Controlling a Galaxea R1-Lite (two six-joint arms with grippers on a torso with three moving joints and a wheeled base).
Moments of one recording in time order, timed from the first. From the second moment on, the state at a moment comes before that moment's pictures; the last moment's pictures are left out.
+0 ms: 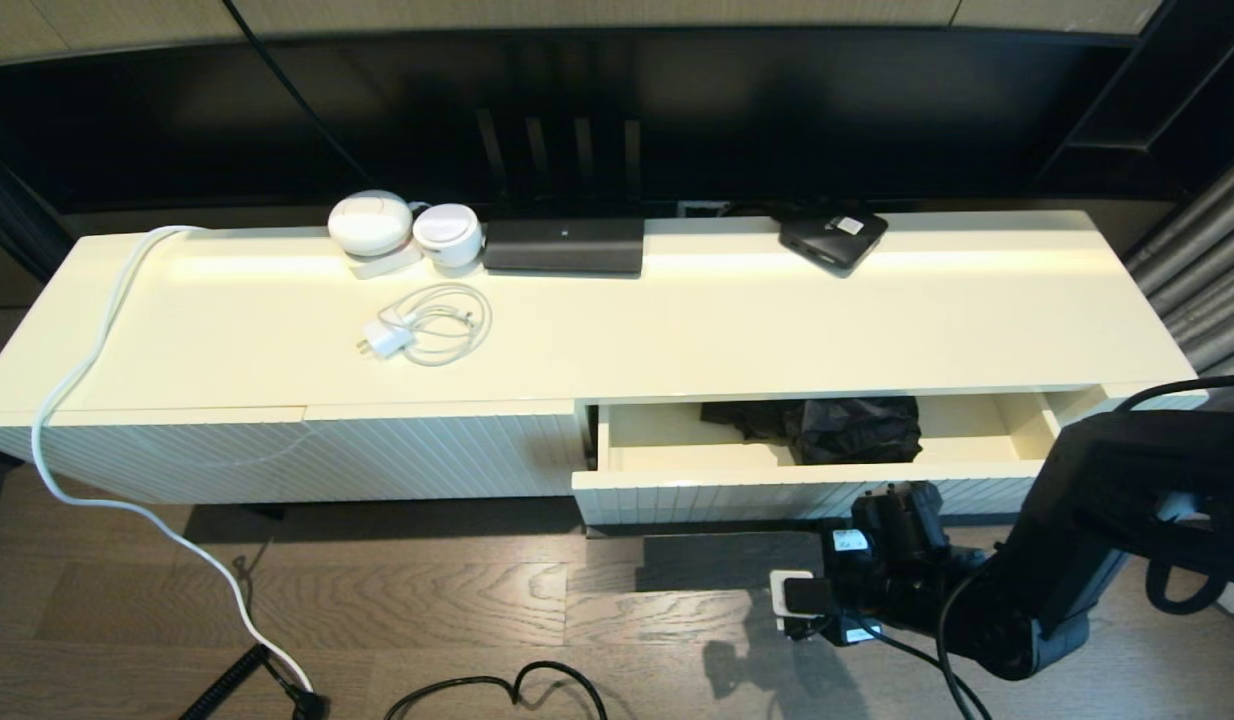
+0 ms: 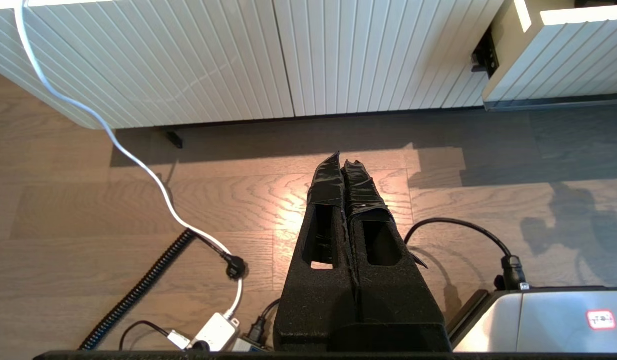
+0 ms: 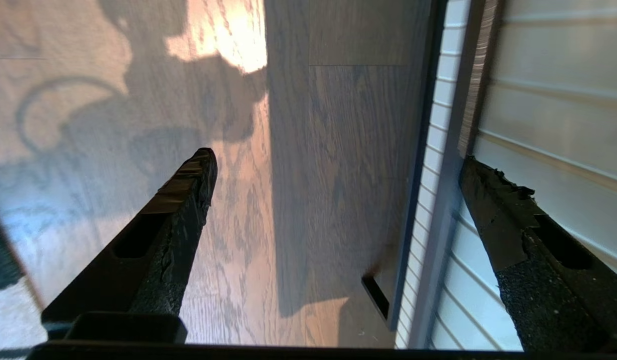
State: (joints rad) left arm 0.00 0.00 0.00 0.03 0.00 0.04; right arm 0.34 2.27 -0.70 -0.83 0.03 -1.31
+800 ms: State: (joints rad) left arm 0.00 0.00 0.00 0.03 0.00 0.04; right arm 0.36 1.57 -0.36 -0.62 0.03 -1.31
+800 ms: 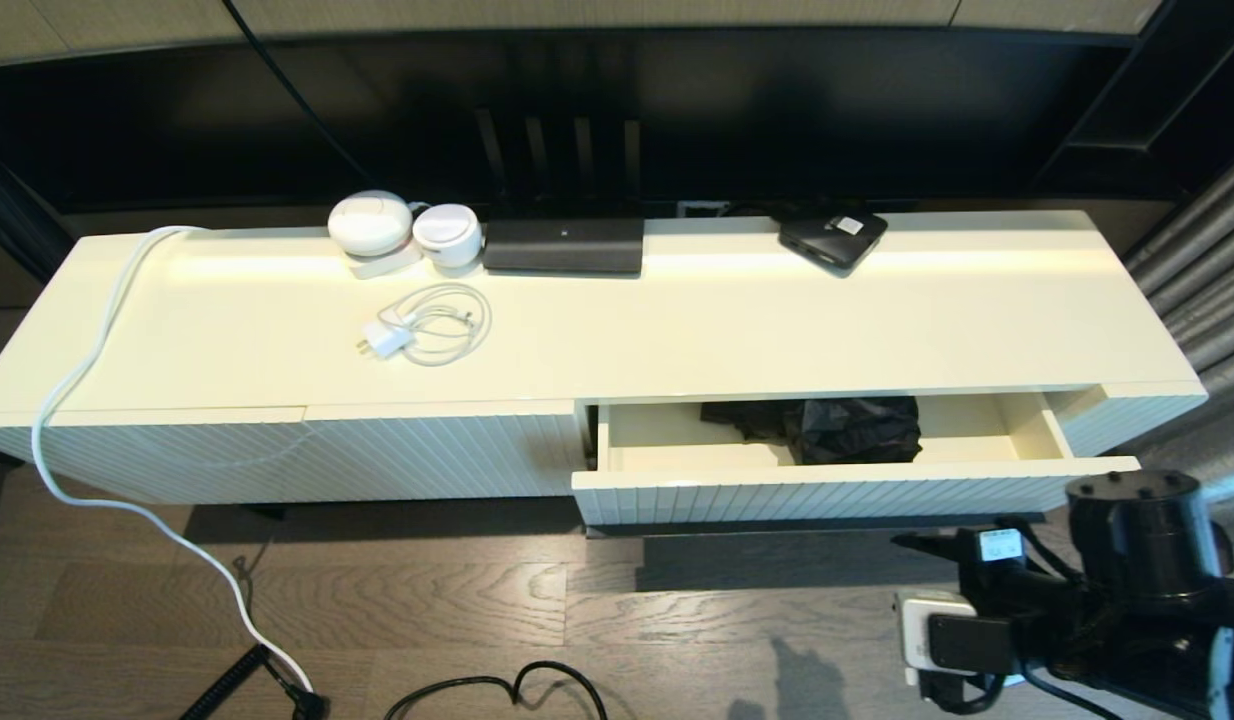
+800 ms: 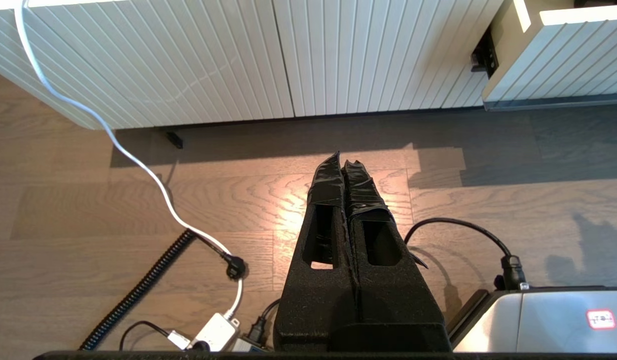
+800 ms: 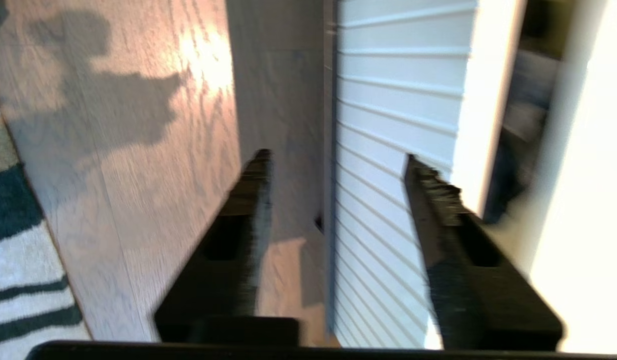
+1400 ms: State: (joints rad) left arm 0.00 0.00 0.00 0.03 0.00 0.04; right arm 0.35 1.25 -0.52 -0.18 0.00 -1.31
